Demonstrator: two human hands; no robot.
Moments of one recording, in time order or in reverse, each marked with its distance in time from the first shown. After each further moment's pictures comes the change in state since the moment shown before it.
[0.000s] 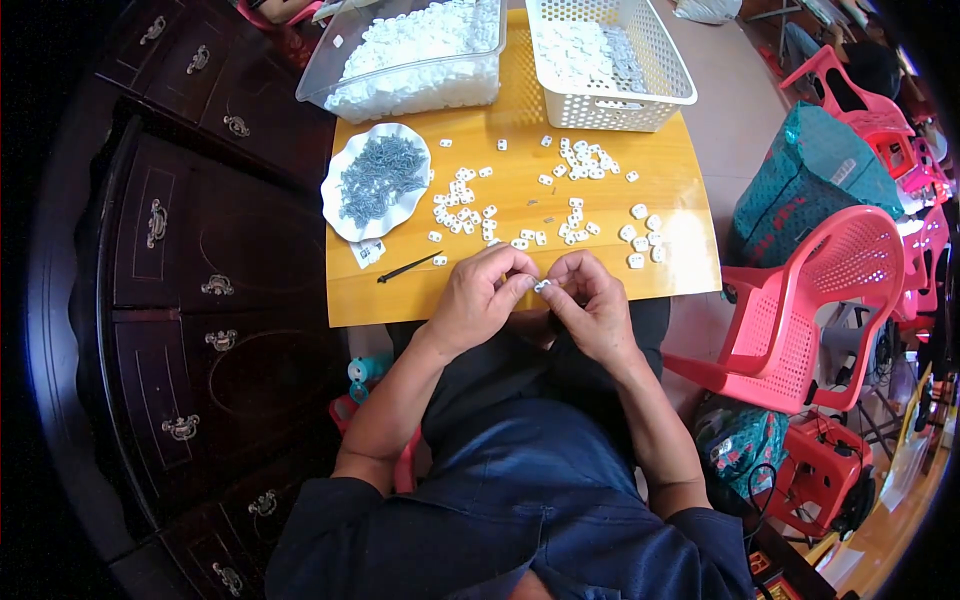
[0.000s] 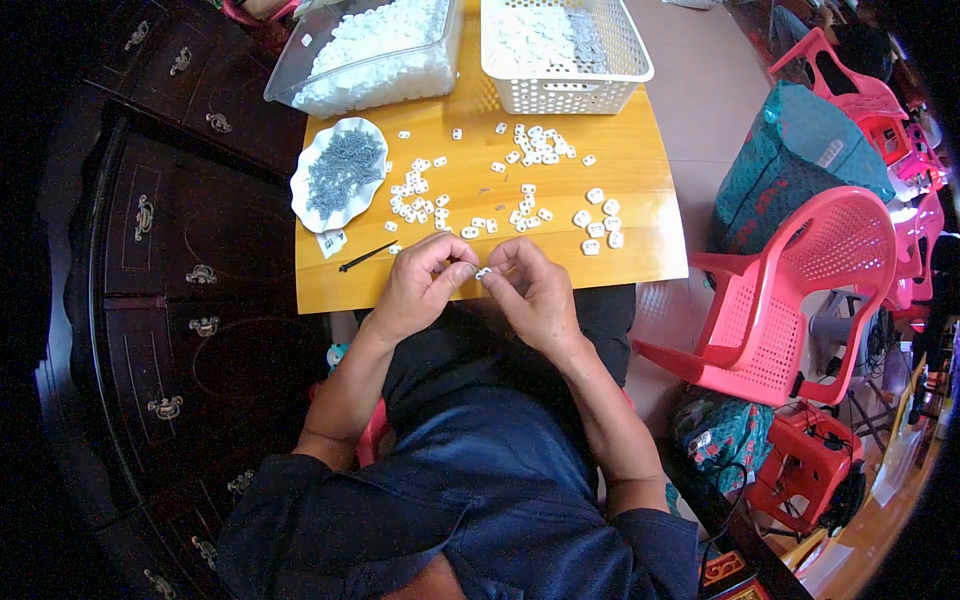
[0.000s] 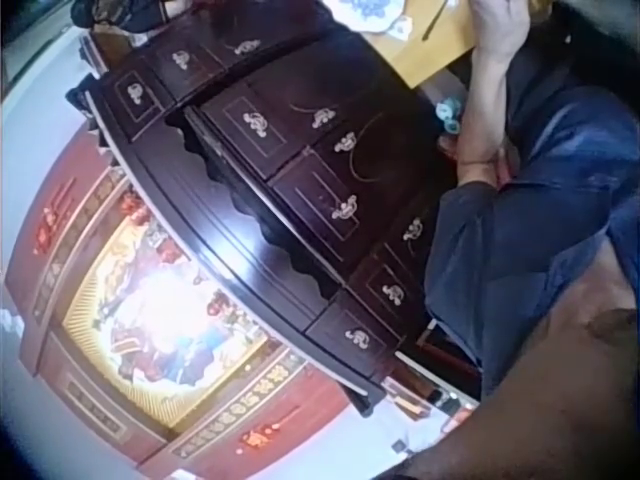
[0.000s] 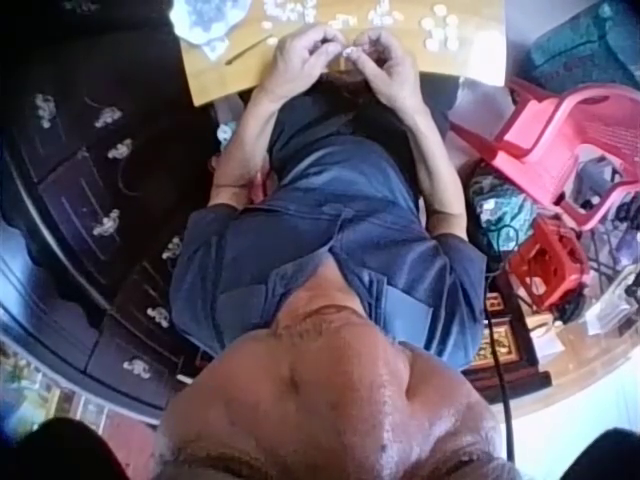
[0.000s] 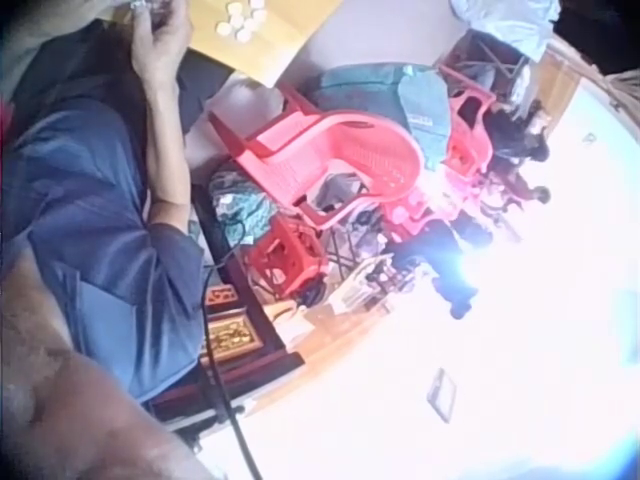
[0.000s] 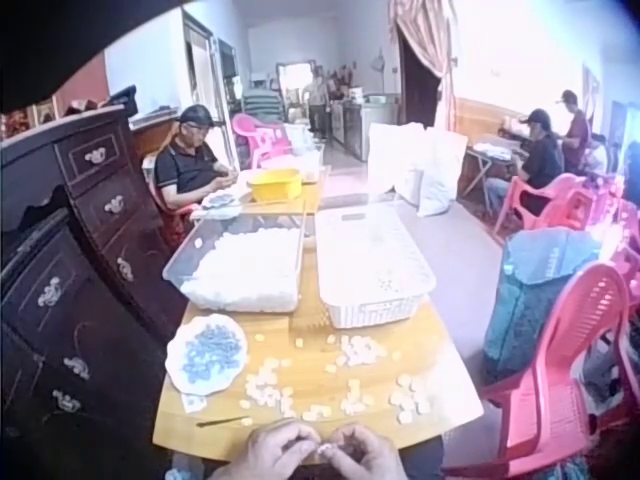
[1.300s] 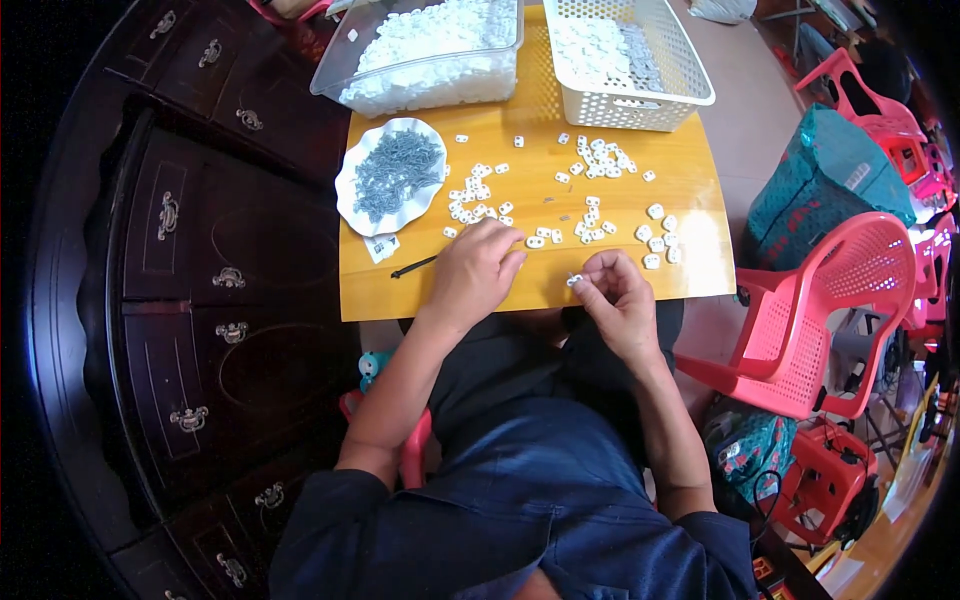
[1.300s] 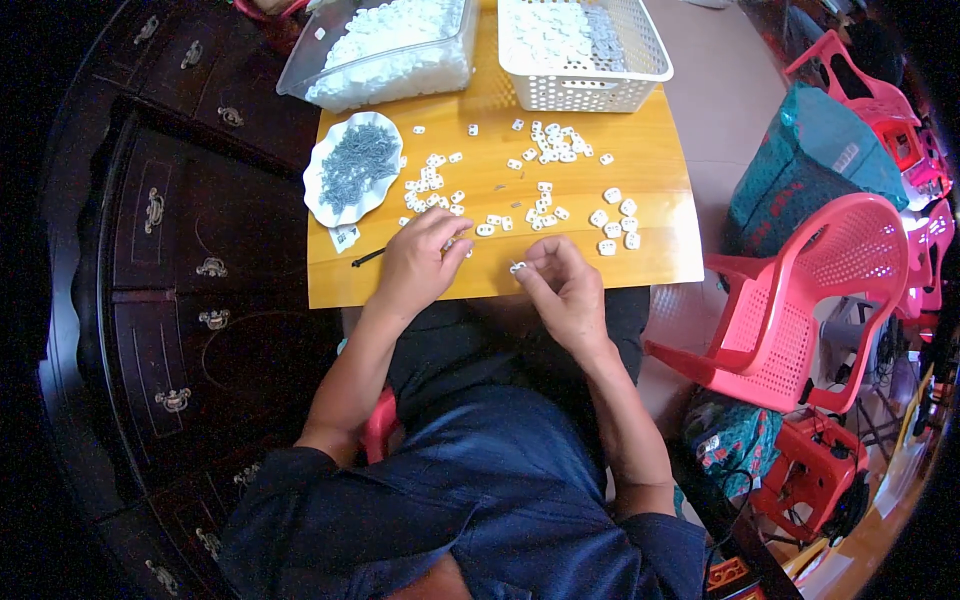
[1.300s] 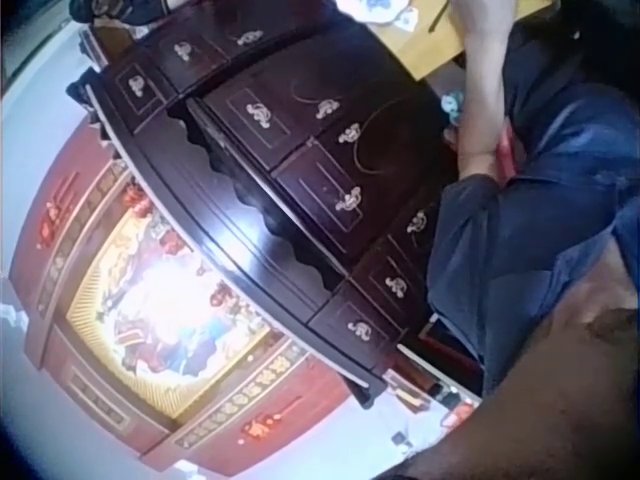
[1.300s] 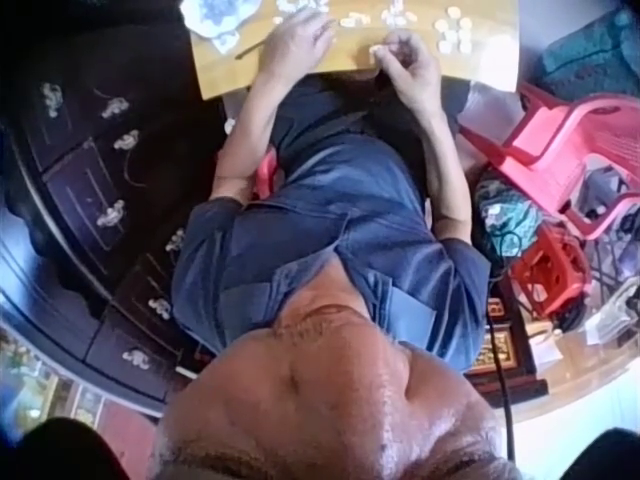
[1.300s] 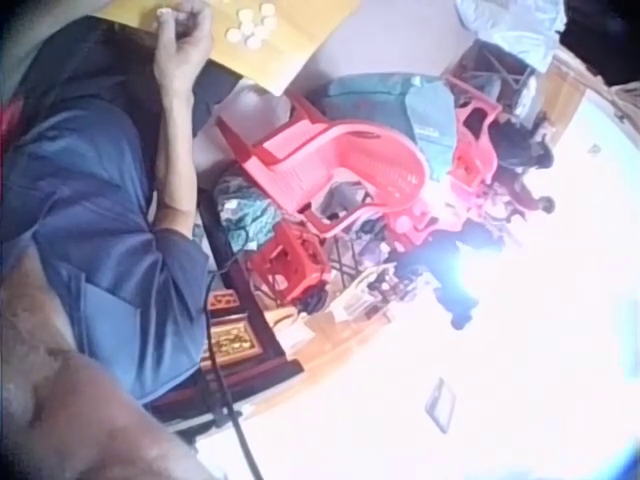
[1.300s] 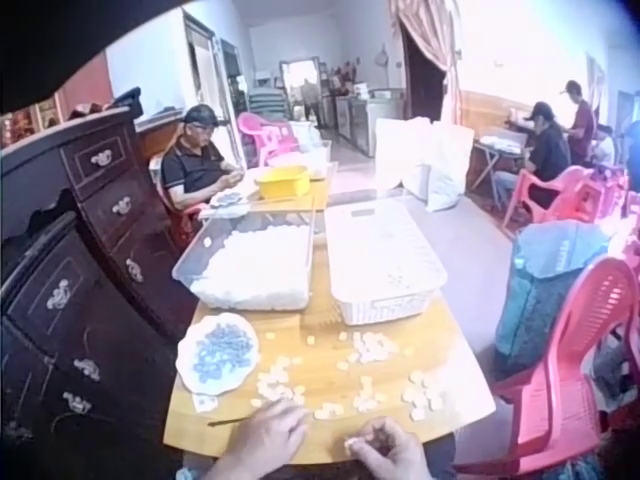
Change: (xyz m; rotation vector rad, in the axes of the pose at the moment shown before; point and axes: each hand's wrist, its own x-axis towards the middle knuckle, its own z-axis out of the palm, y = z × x) left_hand 0.010 -0.029 -0.011 0.547 0.159 0.125; right_hand -0.001 0.022 -0.010 0.064 0.137 0.020
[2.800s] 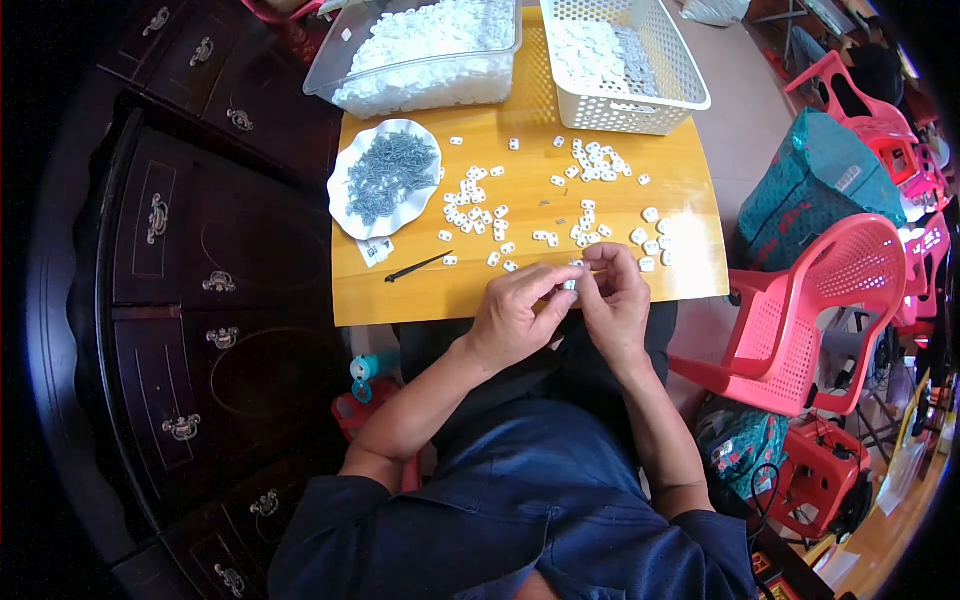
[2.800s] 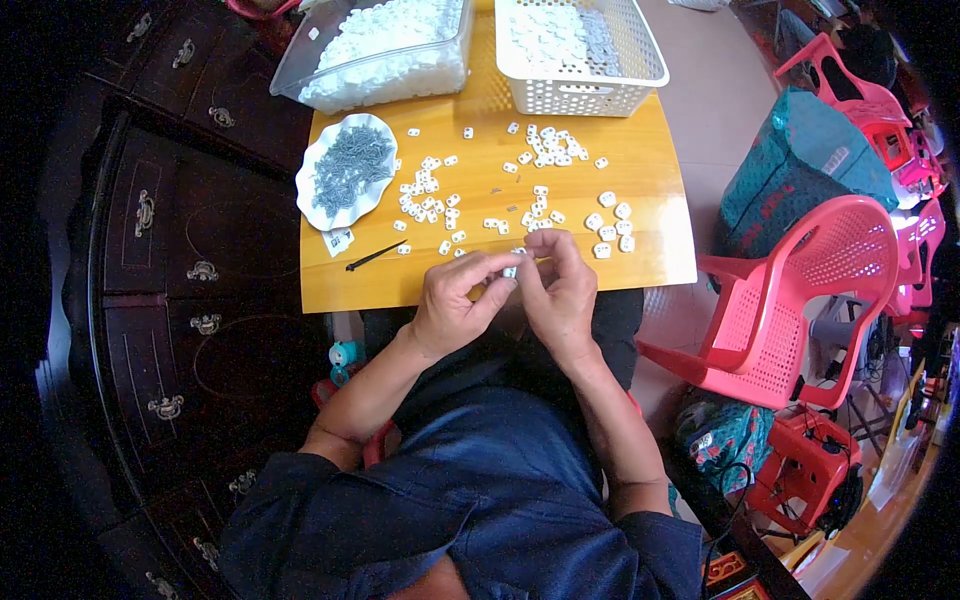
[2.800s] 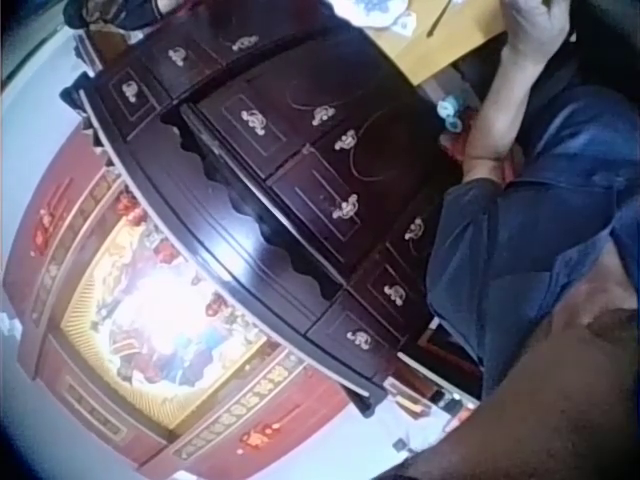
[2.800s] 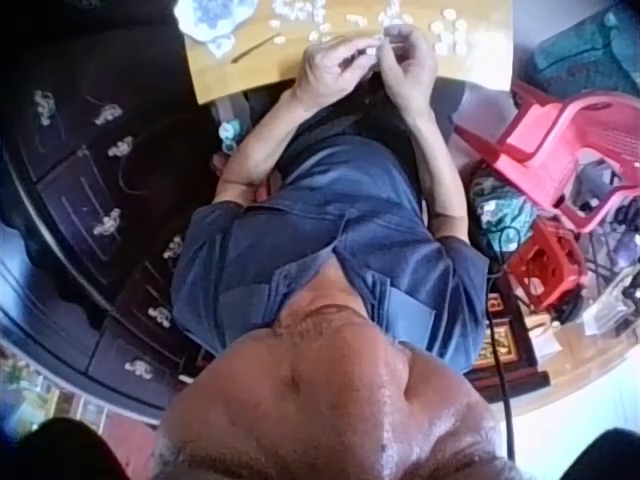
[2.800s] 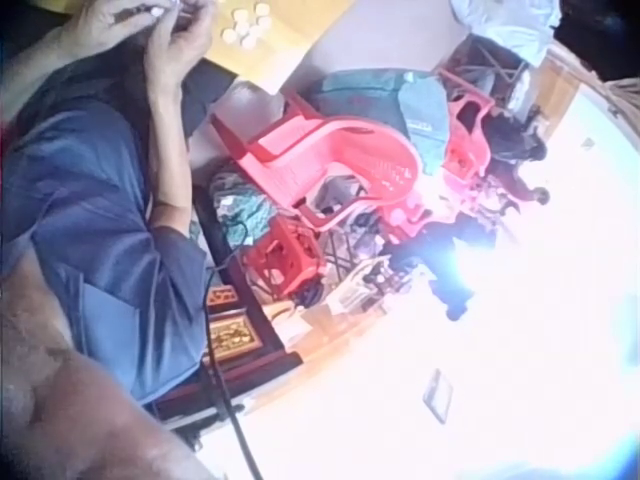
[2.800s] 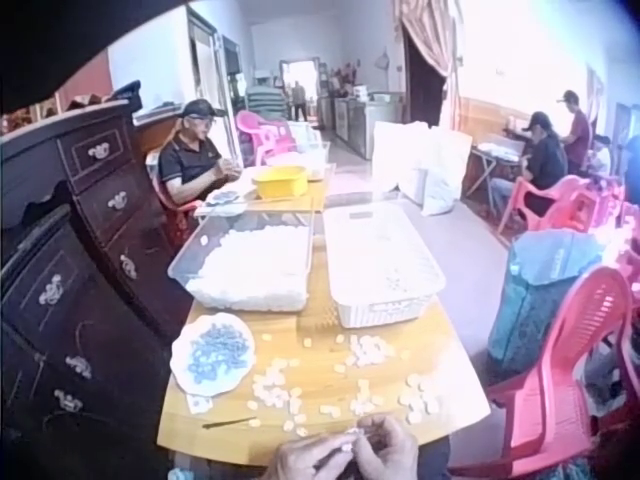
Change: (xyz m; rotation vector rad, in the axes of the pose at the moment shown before) left_hand -0.015 0.051 0.022 -0.566 0.036 0.050; right_hand 0.005 -0.007 0.016 -0.121 0.187 -0.091
